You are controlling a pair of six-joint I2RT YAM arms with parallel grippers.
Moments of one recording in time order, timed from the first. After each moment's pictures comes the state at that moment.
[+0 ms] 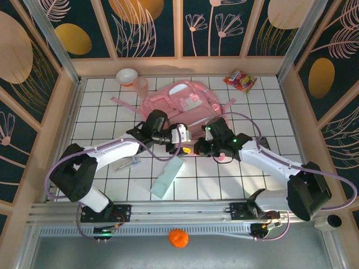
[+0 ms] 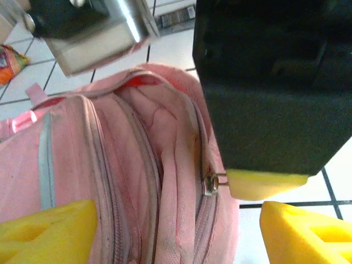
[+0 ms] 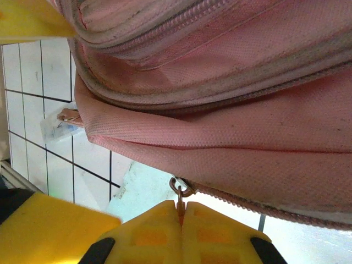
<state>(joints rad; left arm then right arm) -0.69 1.59 0.93 0.00 0.58 0.69 0.67 1.28 0.80 -0.43 -0.35 0.72</state>
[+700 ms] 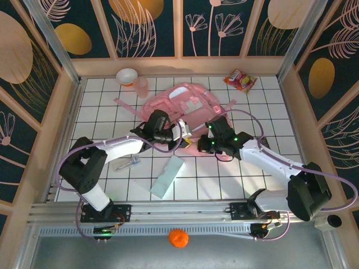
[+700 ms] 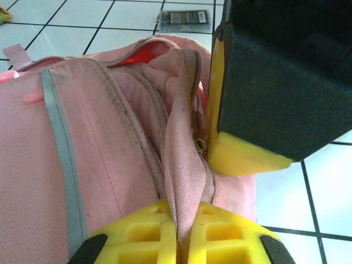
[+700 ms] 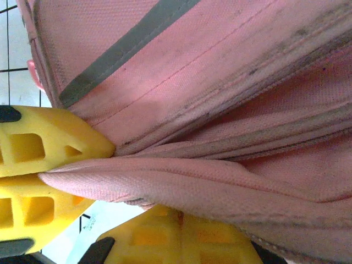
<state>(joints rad) -0.68 1.66 0.92 0.11 0.67 0.42 0.67 1.28 0.82 -0.46 -0.18 0.70</state>
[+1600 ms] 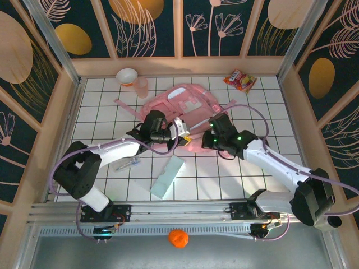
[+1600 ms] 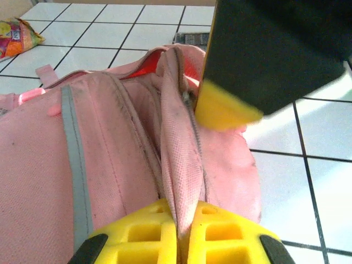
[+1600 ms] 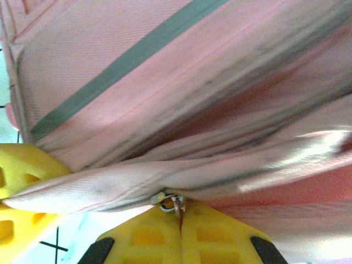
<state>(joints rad) -0.66 1.60 0.87 0.16 0.64 0.41 0.65 1.22 0.88 -0.57 0.00 0.67</state>
